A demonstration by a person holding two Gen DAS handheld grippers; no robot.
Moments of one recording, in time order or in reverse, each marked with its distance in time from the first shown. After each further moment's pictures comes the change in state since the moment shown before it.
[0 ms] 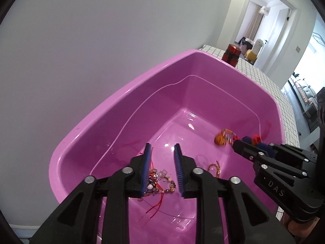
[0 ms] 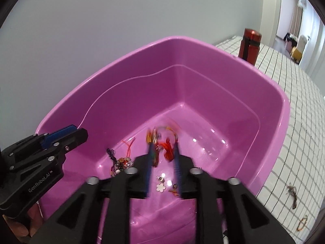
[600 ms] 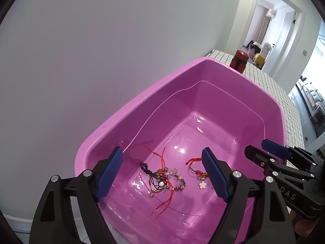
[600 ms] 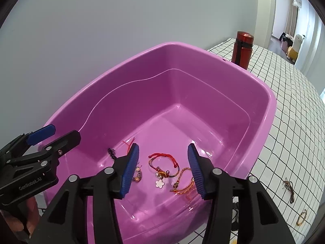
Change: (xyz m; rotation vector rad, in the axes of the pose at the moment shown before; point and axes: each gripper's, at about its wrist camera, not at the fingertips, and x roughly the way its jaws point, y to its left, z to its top) left arm -0.024 0.013 -0.004 -0.021 -0.026 0.062; right arm -0.020 -0.003 -0.007 0.031 -0.014 -0.007
